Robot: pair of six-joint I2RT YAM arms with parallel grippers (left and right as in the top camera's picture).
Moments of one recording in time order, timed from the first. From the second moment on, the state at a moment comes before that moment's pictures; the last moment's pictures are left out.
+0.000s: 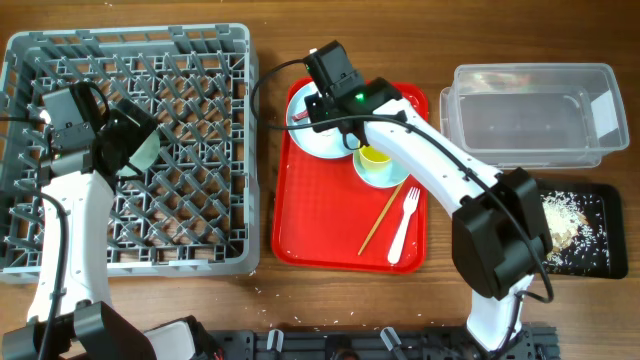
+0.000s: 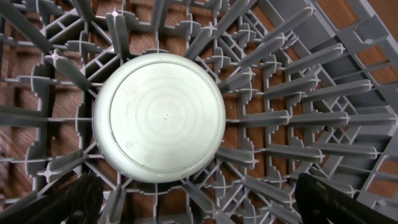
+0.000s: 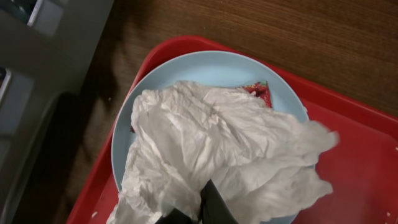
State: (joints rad) left arm 0.30 1.44 1.08 -0.58 -0.03 -0.57; right arm 0.59 2.00 1.61 -0.63 0.14 0.22
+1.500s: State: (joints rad) left arm 0.30 1.44 1.08 -0.58 -0.03 -0.57; right arm 0.65 2.14 1.63 -0.42 0.08 1.16
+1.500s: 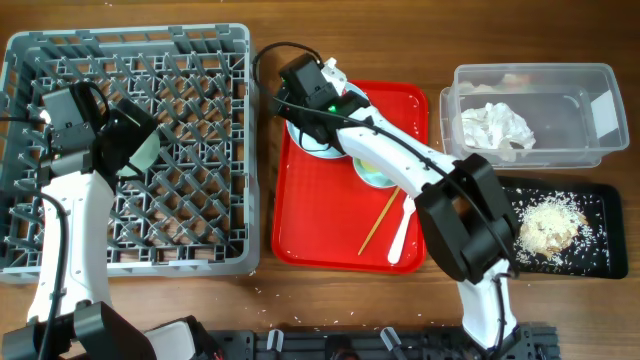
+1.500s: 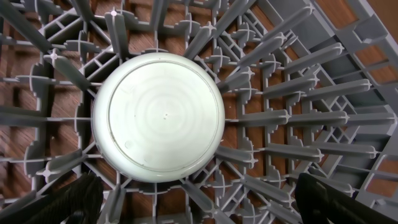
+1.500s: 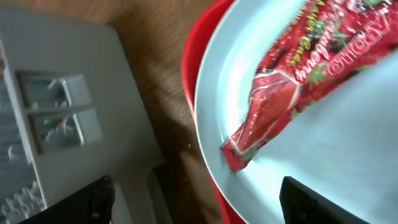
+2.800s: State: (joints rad) left arm 0.30 1.44 1.08 -0.58 -0.03 -0.57; right arm 0.12 1.72 1.64 -0.96 0.08 1.27
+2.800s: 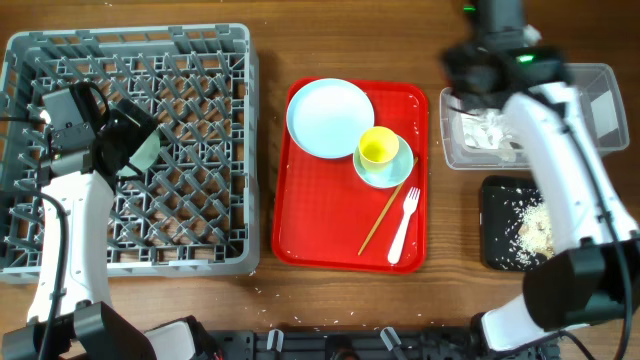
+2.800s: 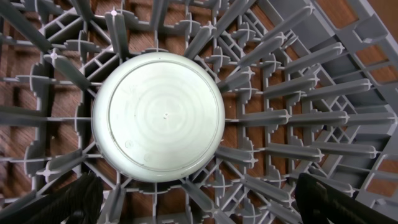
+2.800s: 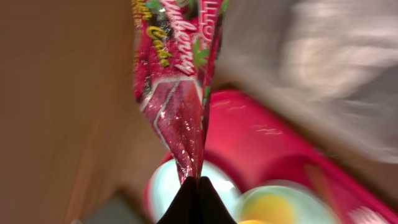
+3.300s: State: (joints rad) left arm 0.30 1.44 1.08 -0.58 -0.03 -0.57; right arm 0.07 1.74 1.63 -0.92 -0.49 0.40
